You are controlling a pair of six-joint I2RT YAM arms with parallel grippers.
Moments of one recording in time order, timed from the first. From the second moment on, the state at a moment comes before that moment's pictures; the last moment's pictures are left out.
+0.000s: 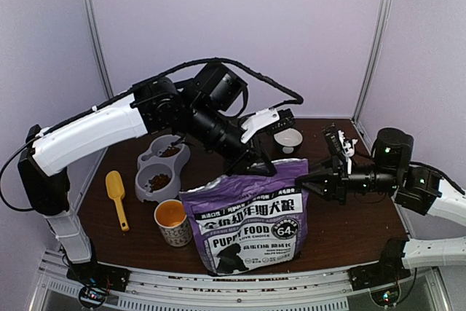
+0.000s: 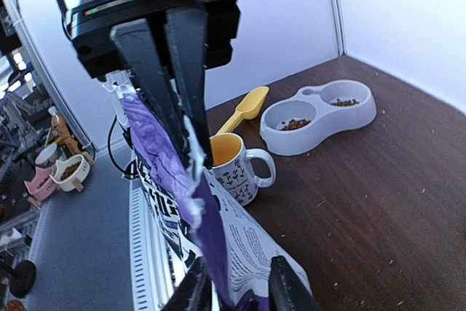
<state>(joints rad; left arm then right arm) -1.14 1.79 1.93 -0.86 0.40 0.16 0.84 0.76 0.67 -0.12 -0.45 0.17</state>
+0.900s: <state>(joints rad) -1.13 1.80 1.98 -1.00 0.50 0.12 0.86 0.95 0.80 -0.04 -0.66 0.20</state>
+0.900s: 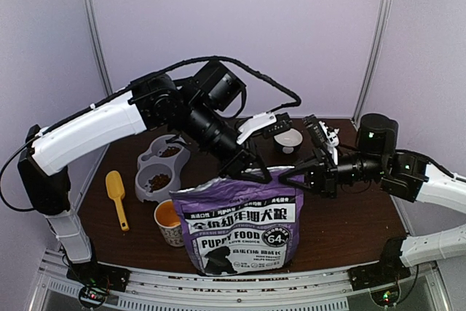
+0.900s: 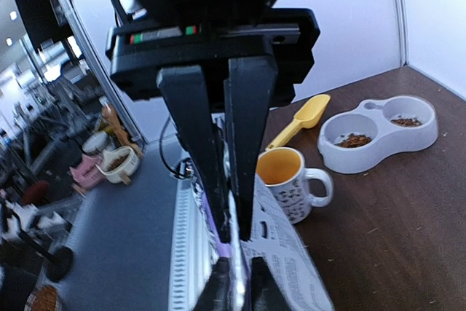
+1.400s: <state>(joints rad) -1.15 1.81 2.00 -1.01 0.38 0.12 0.89 0.86 0.78 -0.10 -0.45 0.12</state>
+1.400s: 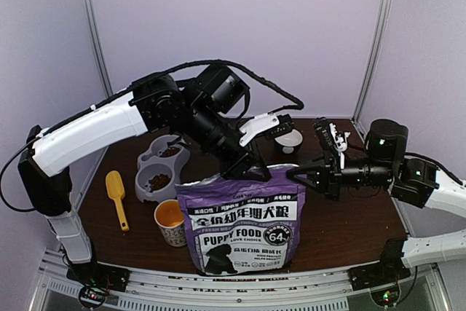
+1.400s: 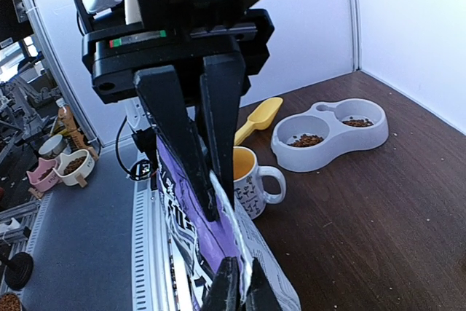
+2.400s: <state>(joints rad) -1.15 1.74 1.93 -1.11 0.24 0.11 0.89 0.84 0.76 -0.12 -0.34 0.08</state>
